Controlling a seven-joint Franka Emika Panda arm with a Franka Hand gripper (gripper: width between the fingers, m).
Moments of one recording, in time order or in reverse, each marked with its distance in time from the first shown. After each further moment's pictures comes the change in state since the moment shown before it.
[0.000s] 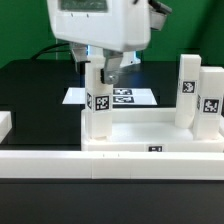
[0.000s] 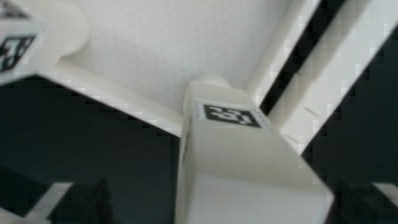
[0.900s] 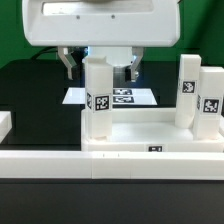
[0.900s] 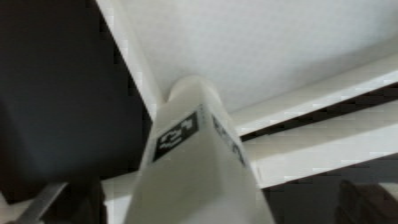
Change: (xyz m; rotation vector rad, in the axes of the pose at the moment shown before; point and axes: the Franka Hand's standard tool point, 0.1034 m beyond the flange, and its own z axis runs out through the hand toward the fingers) arm -0.008 -0.007 0.003 -0.010 0.004 -0.748
